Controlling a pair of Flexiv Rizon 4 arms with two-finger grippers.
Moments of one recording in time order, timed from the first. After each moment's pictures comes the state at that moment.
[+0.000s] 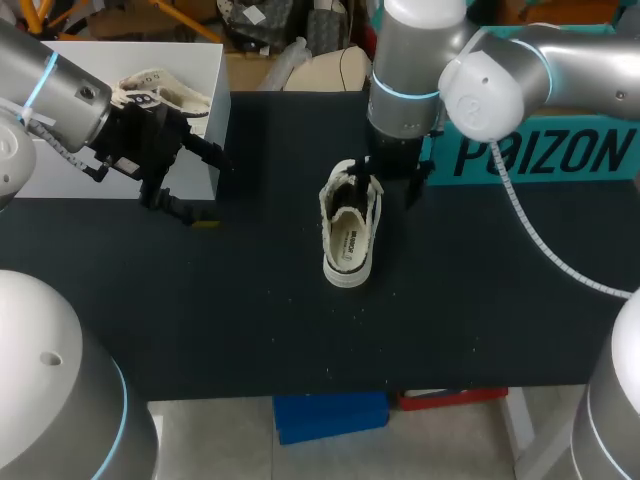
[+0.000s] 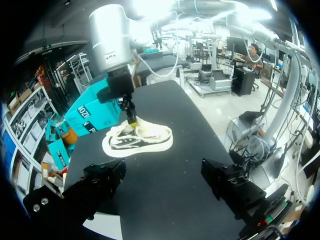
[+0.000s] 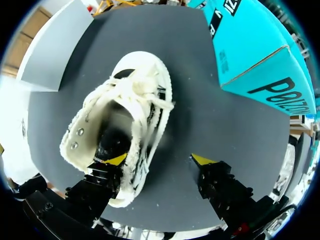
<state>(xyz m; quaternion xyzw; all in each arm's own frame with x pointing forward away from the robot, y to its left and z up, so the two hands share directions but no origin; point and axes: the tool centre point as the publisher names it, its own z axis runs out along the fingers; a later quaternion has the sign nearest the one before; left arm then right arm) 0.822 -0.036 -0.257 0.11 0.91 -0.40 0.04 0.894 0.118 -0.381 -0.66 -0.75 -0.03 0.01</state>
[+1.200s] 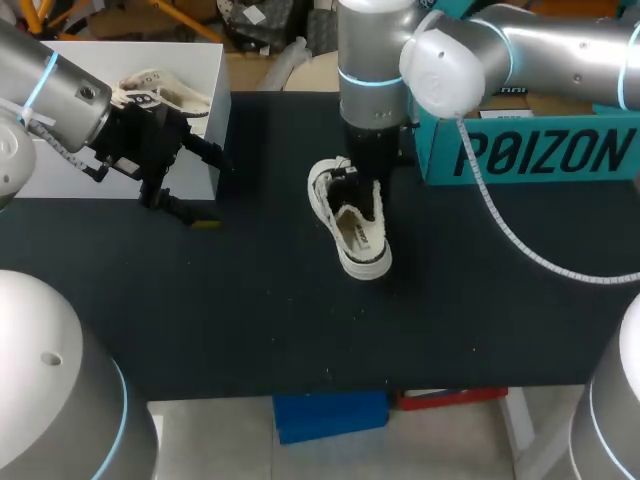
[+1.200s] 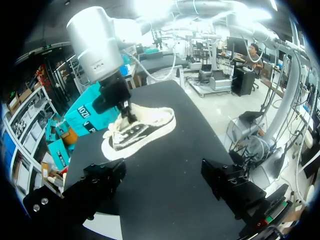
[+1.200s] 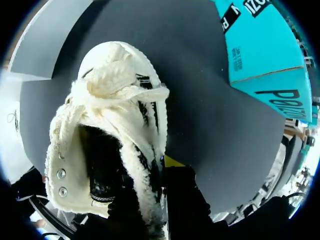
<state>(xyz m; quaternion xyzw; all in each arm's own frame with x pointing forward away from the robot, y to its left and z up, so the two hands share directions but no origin) 0.822 -0.036 -0.258 0.11 0.91 -0.40 0.04 0.890 0.132 -0.370 -0.64 -0.77 0.05 0.01</state>
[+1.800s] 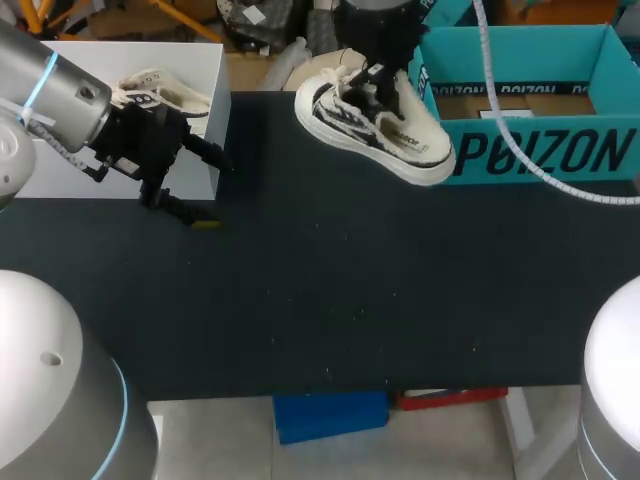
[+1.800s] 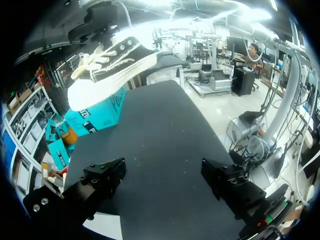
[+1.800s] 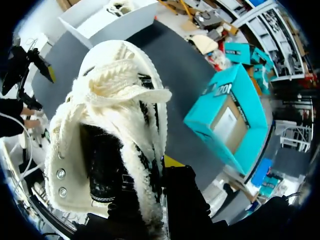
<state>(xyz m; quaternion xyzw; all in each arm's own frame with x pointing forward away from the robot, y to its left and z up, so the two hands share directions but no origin) 0.822 -0.036 -0.258 0.11 0.91 -0.40 0.04 0.901 0.111 -0.165 -0.40 -0.91 0.06 -0.08</state>
